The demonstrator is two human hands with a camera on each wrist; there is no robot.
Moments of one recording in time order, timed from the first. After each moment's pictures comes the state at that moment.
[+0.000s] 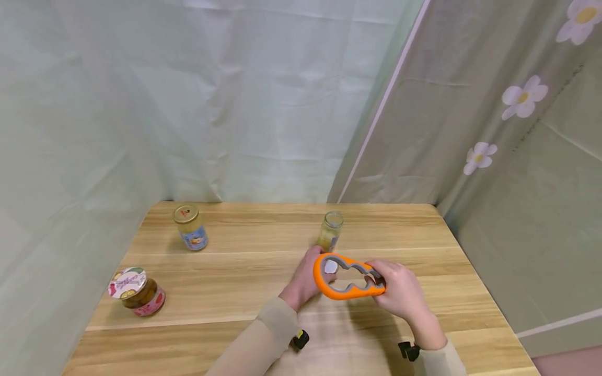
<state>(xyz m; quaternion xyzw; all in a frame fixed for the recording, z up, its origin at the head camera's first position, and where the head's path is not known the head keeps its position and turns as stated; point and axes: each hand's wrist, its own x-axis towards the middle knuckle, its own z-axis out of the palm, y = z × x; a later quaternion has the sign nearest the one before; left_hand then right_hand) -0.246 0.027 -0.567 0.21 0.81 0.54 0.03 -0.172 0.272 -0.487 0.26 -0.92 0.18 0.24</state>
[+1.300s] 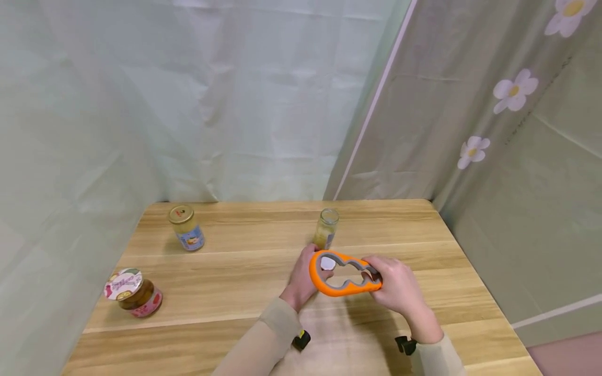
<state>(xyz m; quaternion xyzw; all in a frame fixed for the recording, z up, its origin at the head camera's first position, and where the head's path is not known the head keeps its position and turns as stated) -0.245 0.033 -0.587 0.19 0.82 0.54 -0.04 -0.169 0.270 -0.484 0.25 -0.92 0.17 0.24</state>
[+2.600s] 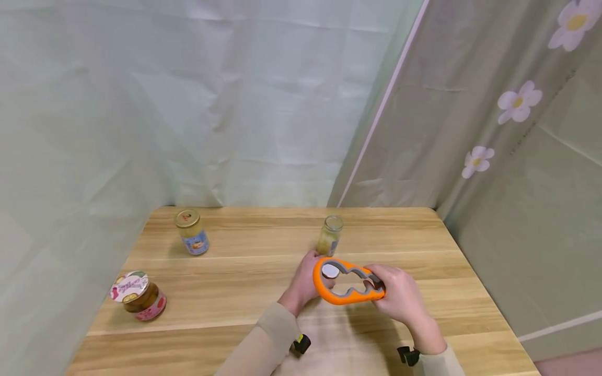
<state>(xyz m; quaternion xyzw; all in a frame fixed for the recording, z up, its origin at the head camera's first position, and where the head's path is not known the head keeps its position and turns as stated) -0.246 0.024 -0.562 0.25 0.83 0.50 -0.02 -0.168 0.268 -0.487 0.25 -0.92 0.20 0.23</state>
